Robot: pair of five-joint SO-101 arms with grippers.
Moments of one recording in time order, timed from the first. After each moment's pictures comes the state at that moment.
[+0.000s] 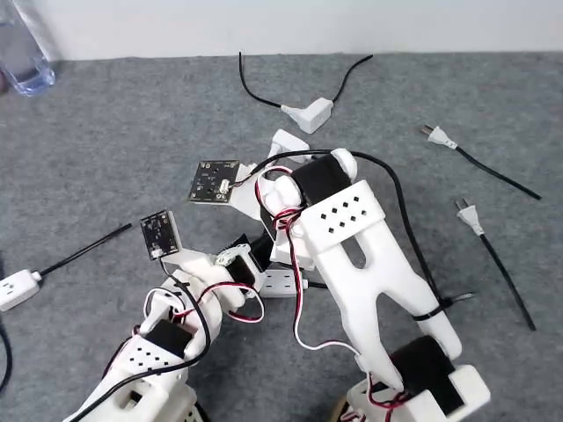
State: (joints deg) left arm 22.3 -56.5 89.2 12.0 50.2; right arm -32.8 -6.3 -4.2 100.2 44.8
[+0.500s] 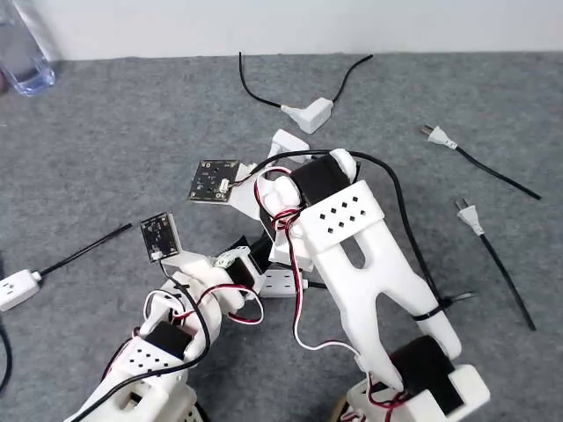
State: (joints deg) left arm 22.3 -56.8 90.4 11.6 50.2; right arm -32.9 -6.3 -4.2 100.2 43.7
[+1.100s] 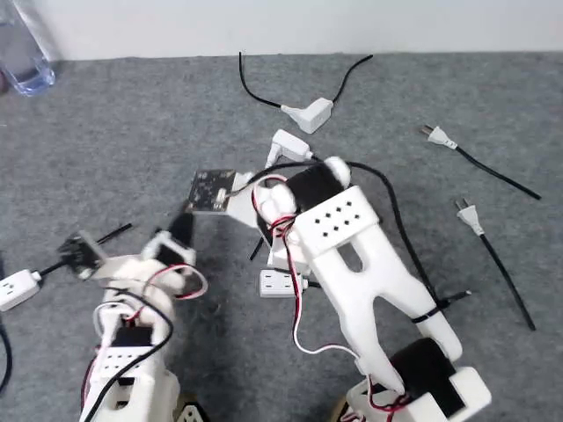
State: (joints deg) left arm -9.1 -56.2 96.0 1.9 50.1; right arm -34.0 -6.5 4.0 93.3 46.0
